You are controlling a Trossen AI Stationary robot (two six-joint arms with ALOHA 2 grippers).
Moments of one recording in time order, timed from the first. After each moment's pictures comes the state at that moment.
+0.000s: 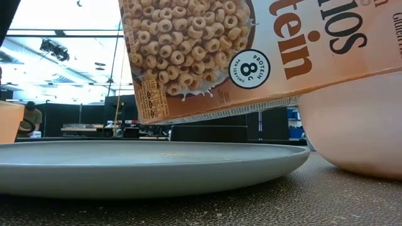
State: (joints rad) left arm -0.32 2.06 2.18 -1.14 -0.18 -0.10; right arm 0.63 1.12 1.04 -0.67 0.27 0.42
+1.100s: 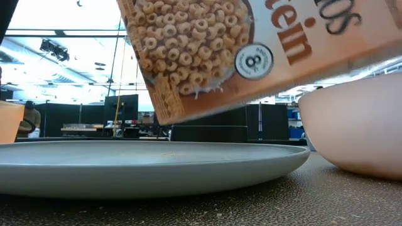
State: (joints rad) left arm -0.32 2.02 2.18 -1.17 -0.21 -0.12; right arm 0.69 1.08 1.28 -0.90 0.34 0.39
